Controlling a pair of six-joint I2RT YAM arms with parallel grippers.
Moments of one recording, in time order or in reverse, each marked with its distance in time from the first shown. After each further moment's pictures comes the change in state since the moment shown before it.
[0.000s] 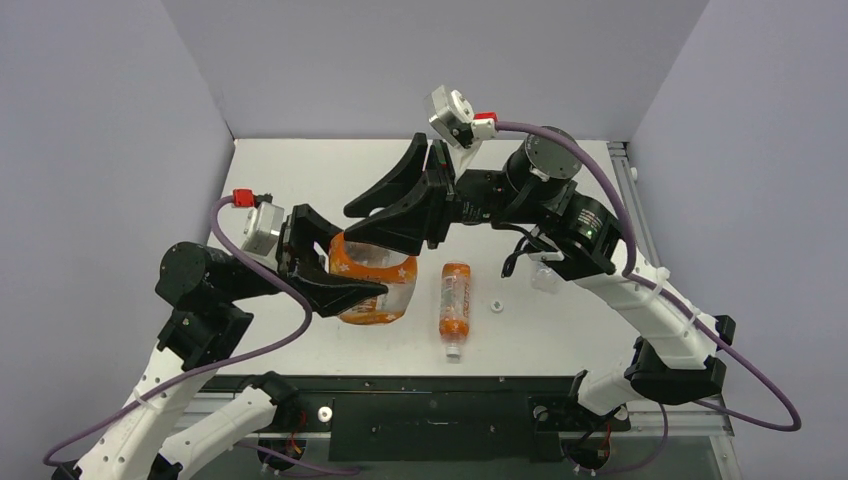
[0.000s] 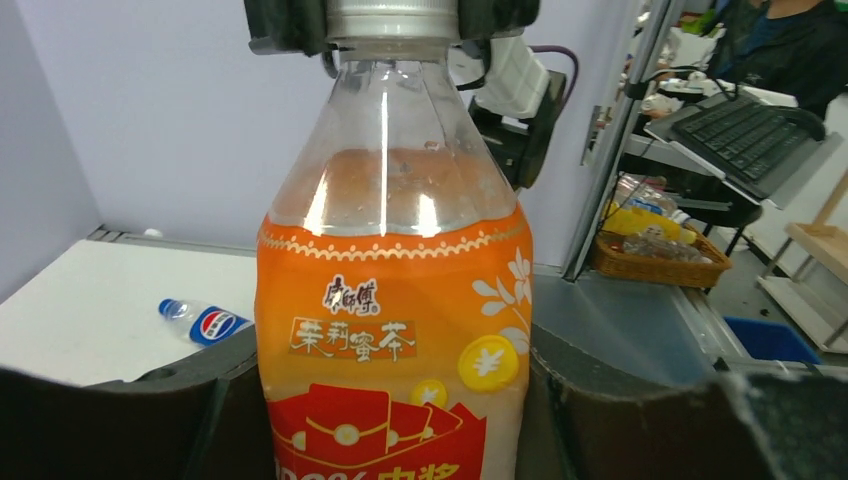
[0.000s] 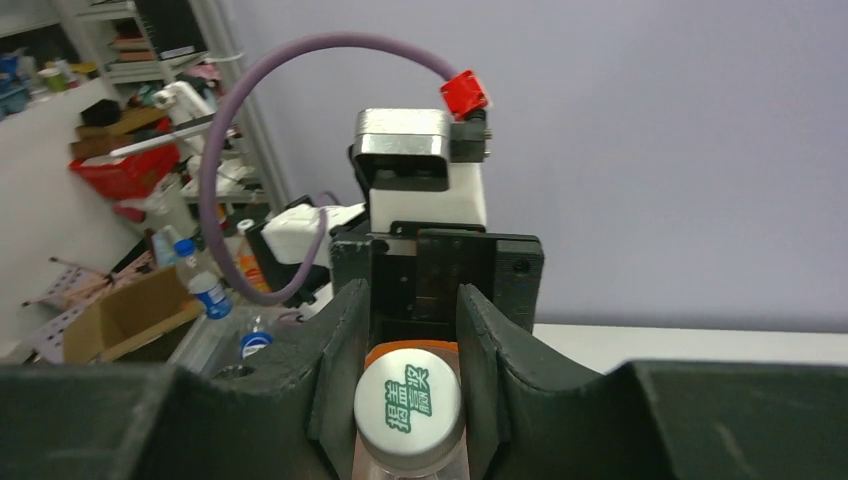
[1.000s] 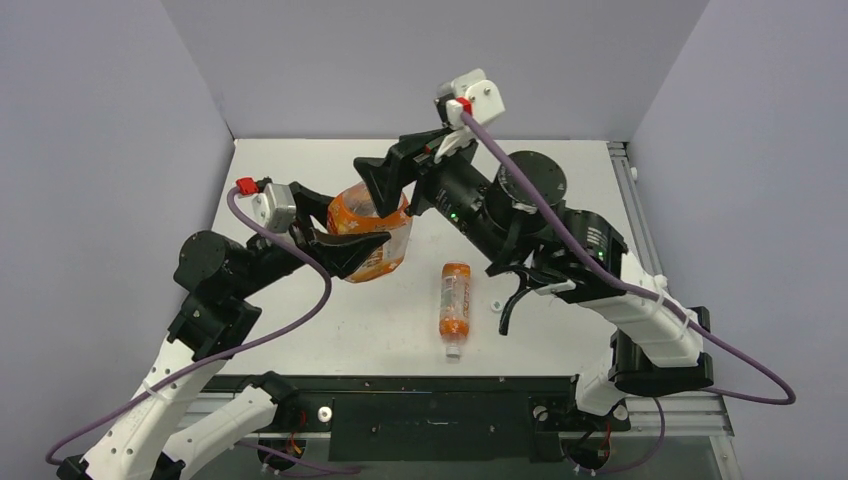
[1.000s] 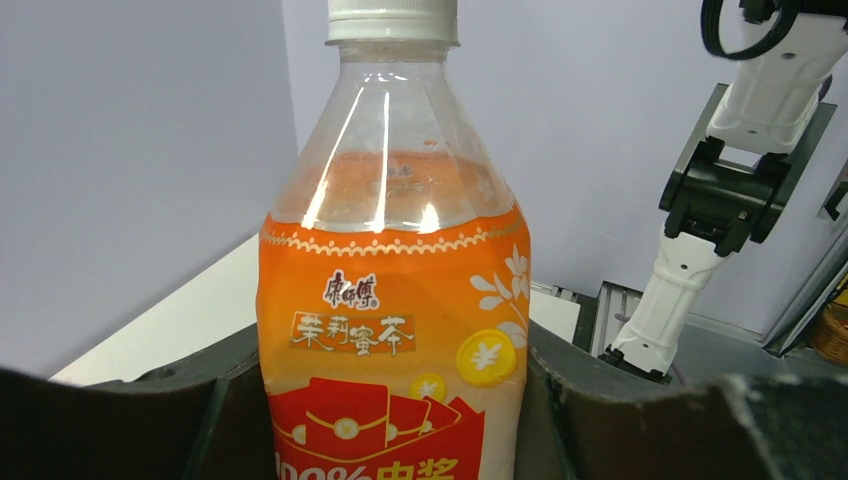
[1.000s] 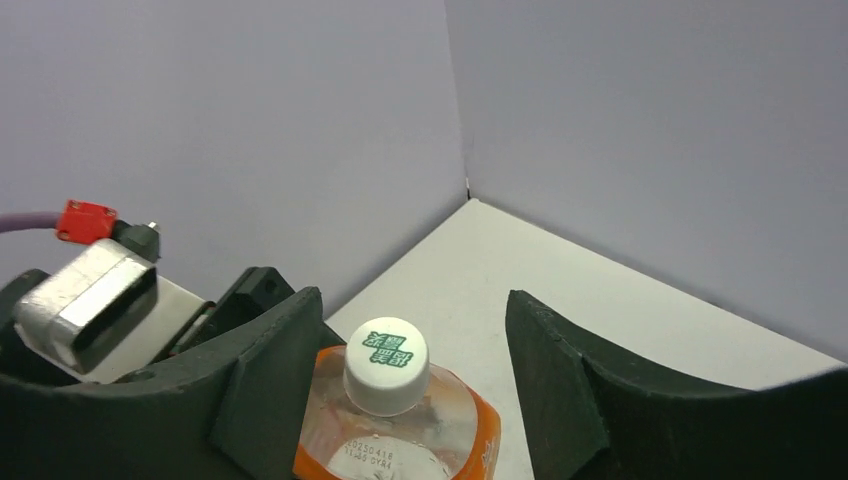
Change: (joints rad) left arm 0.017 0.023 -0.025 -0.031 -0.294 0.181; right arm 0.250 0.102 0.301 -0.290 1.134 -0.192
